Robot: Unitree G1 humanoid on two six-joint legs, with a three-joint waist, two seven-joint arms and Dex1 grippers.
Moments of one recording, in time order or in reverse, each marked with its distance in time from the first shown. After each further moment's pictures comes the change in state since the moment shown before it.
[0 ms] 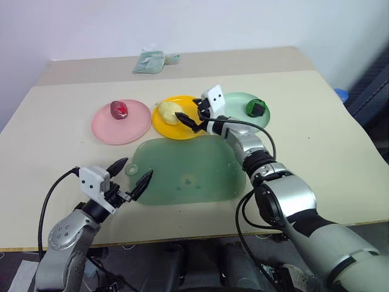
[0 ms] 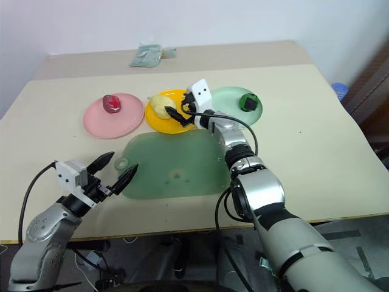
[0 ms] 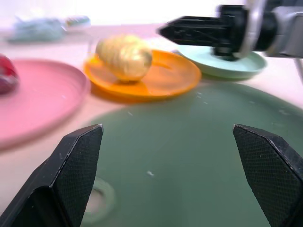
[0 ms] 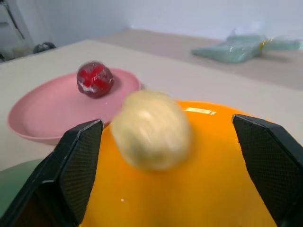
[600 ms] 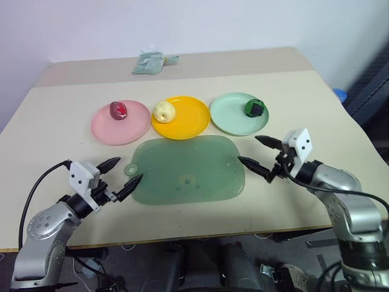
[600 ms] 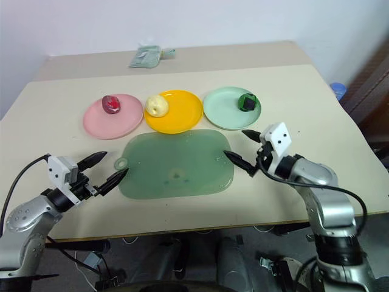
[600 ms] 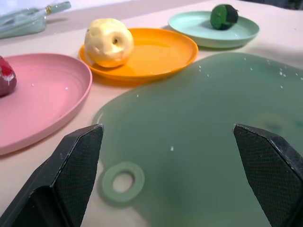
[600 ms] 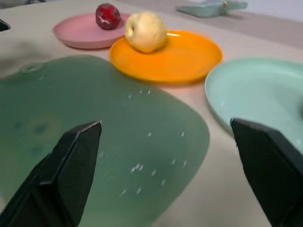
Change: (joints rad) left arm -0.016 0.200 0.082 0.122 -0.074 0.043 -0.207; right arm 0.984 -0.466 -0.170 -1.495 0.293 0.697 0.056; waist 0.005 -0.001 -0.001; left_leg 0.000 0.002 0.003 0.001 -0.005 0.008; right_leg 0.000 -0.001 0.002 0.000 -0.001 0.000
